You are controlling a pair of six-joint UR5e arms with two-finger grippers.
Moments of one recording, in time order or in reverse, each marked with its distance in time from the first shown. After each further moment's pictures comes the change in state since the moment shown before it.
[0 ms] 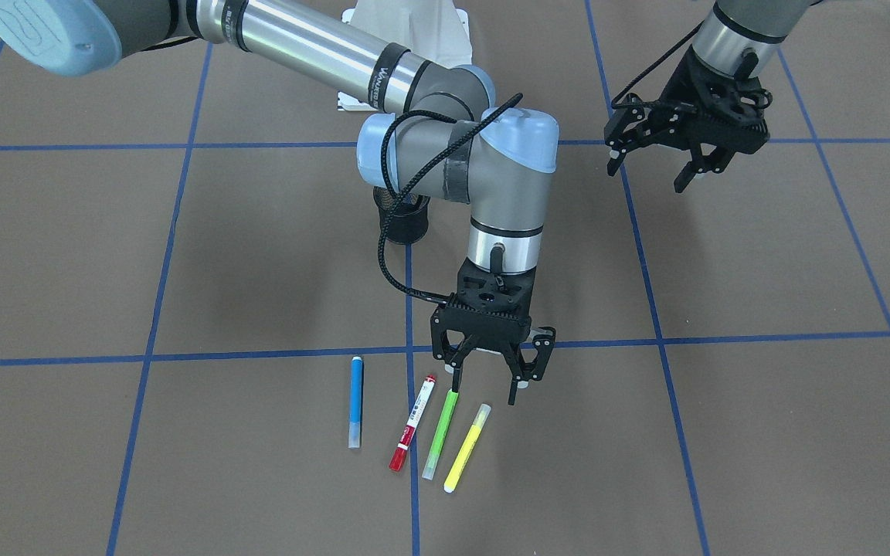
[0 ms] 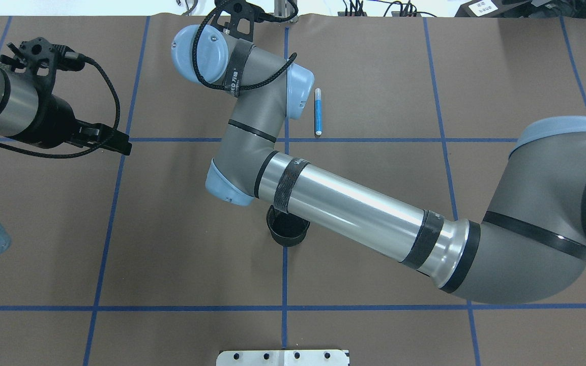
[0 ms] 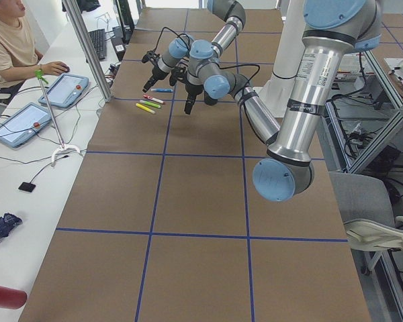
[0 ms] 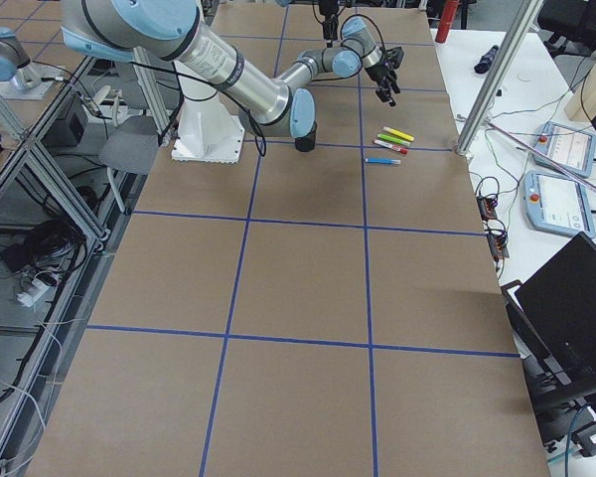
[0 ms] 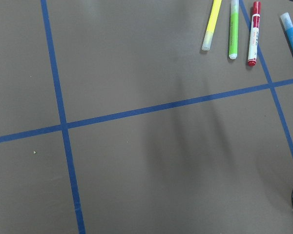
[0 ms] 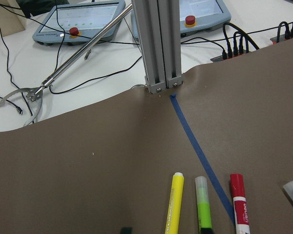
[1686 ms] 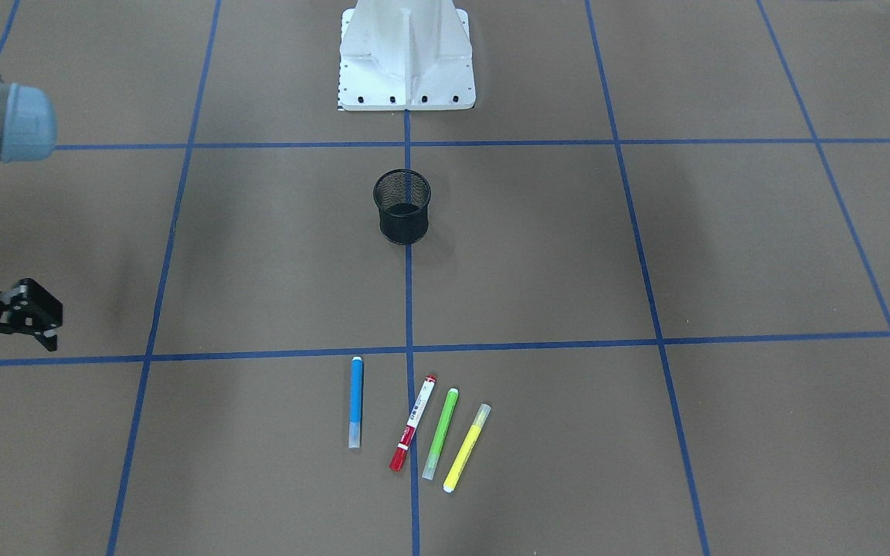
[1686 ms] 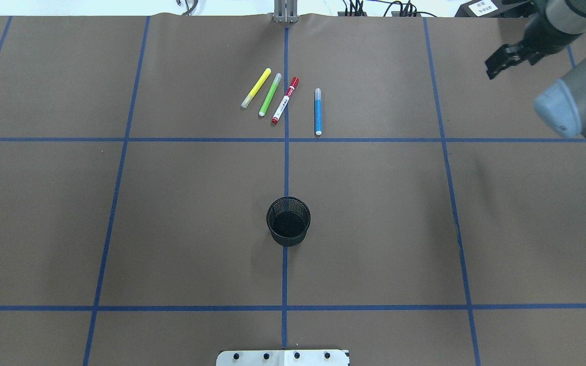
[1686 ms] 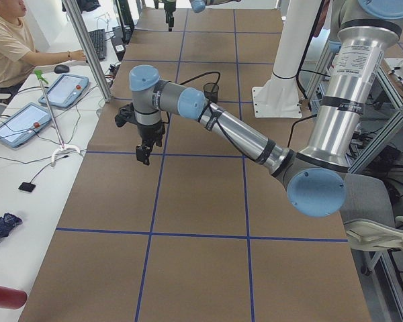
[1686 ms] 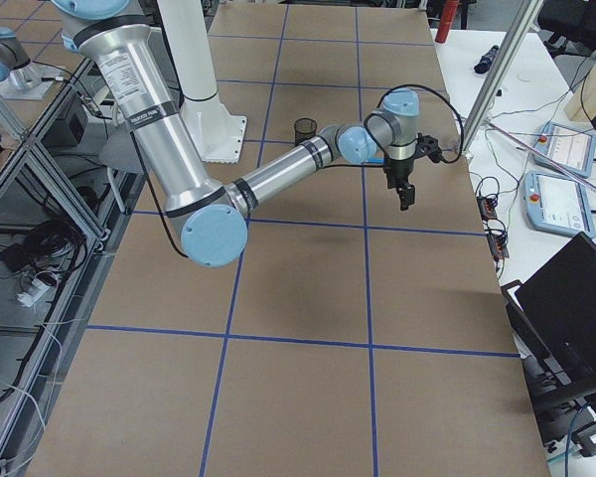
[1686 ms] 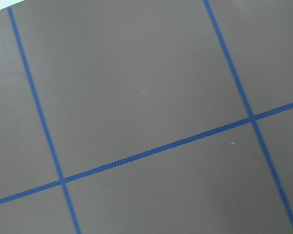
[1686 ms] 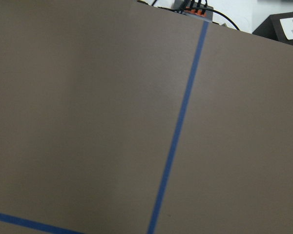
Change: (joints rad) left arm -0.596 0.034 0.284 0.337 -0.202 0.918; right arm 0.587 -0.882 0.751 -0.266 0.797 -1.200
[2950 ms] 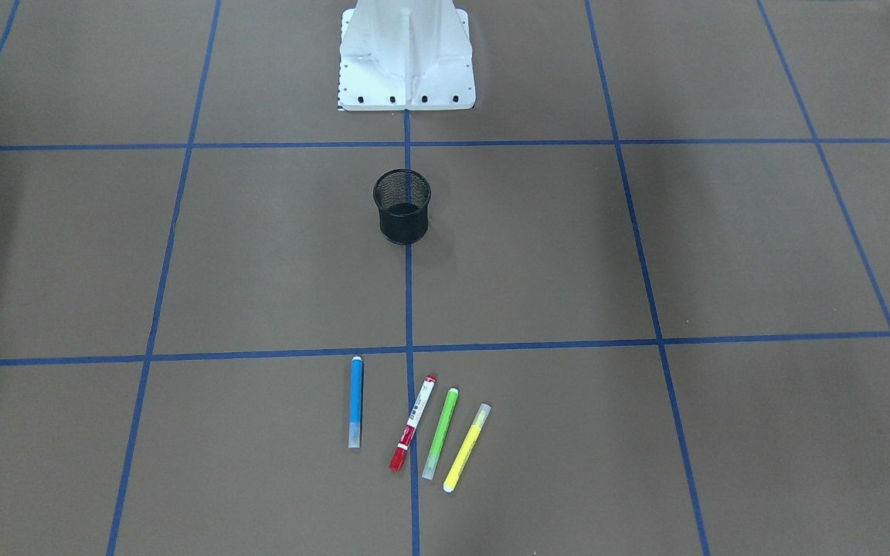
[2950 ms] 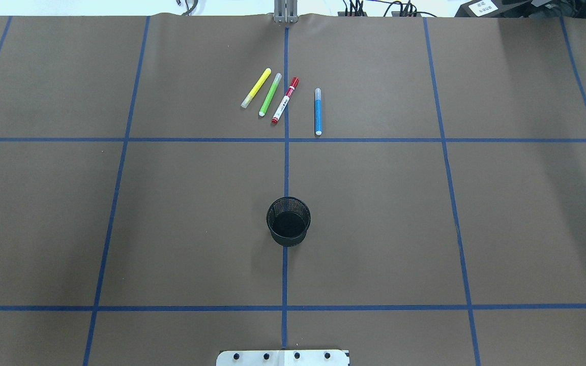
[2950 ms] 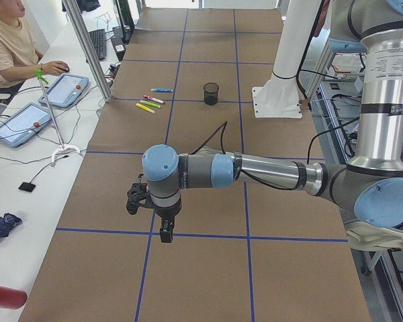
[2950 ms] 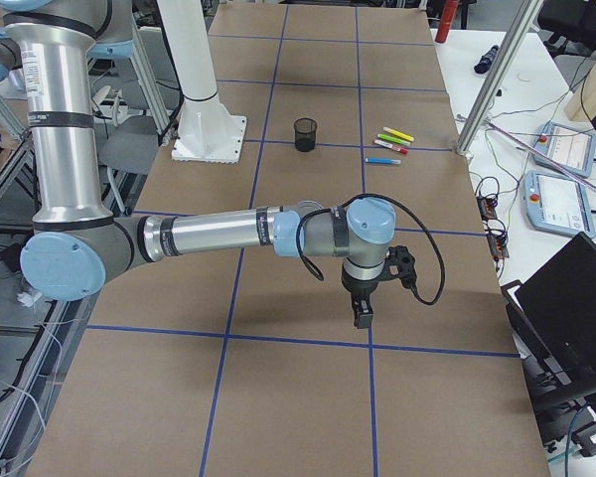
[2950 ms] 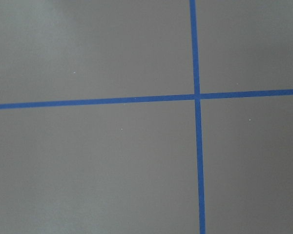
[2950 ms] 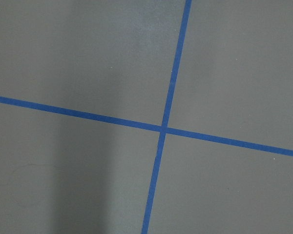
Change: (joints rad) left arm -0.209 0.238 0.135 -0.112 -0.025 0.004; right arm 0.386 -0.333 0.026 -0.122 0.159 -0.395
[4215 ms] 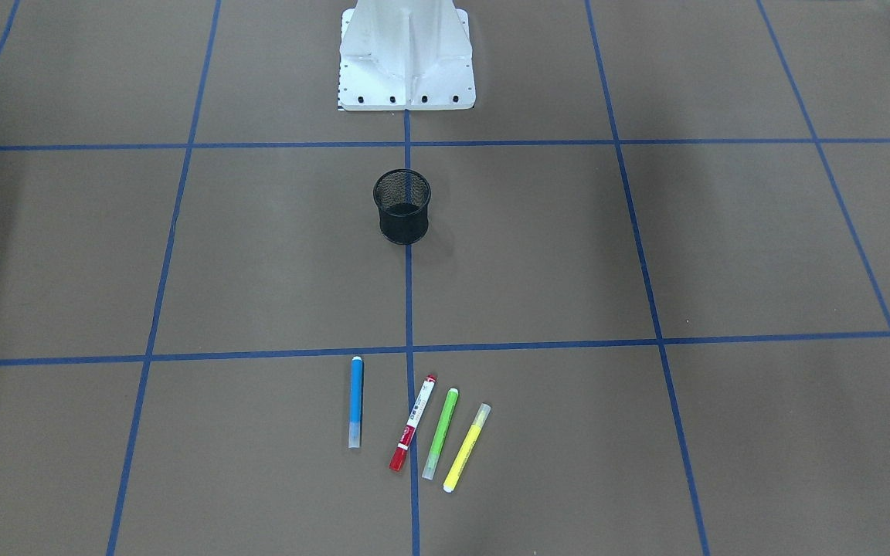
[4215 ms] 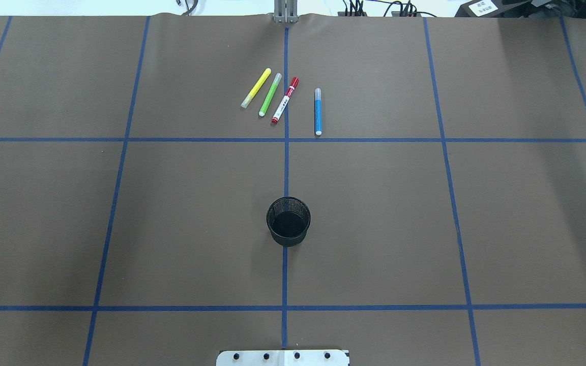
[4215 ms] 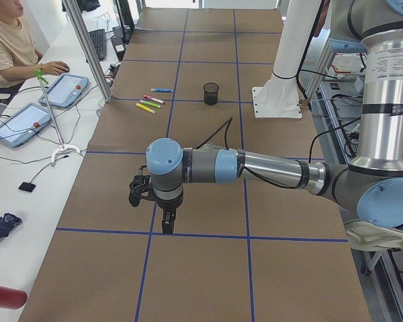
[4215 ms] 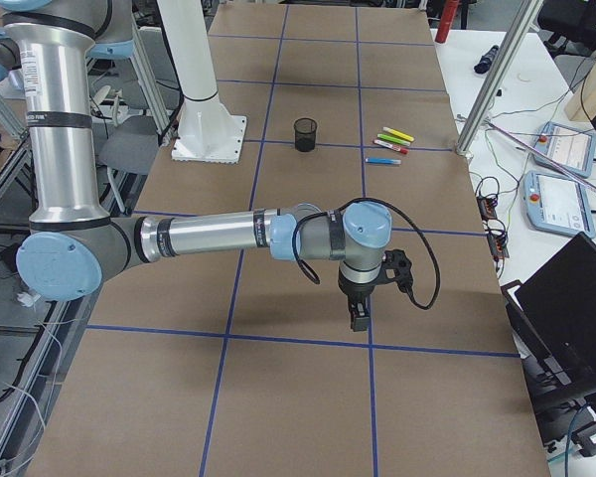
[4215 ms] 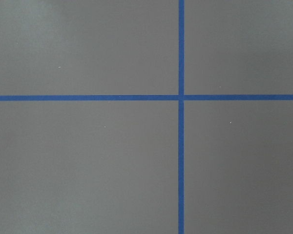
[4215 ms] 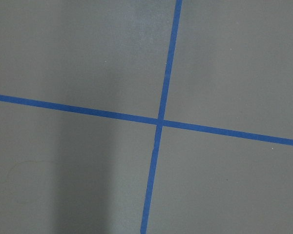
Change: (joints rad) left arm 0.001 0.006 -0.044 -0.003 -0.040 -0.011; right arm -0.001 -0.014 -0.002 0.011 0.001 0.012
